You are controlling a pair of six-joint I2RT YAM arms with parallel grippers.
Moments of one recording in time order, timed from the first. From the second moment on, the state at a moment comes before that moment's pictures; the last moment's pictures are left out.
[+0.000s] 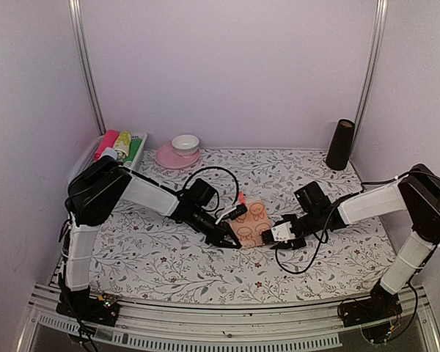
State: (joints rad) left arm -0.77 2.20 1.27 -0.03 0.92 0.20; right arm 0.62 1.67 0.73 -0.03 -0.48 -1.23
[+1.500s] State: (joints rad) left arm -1.01 1.86 0.97 0.15 0.30 0.49; right arm 0.48 2.17 1.45 -0.93 -0.82 -0.98
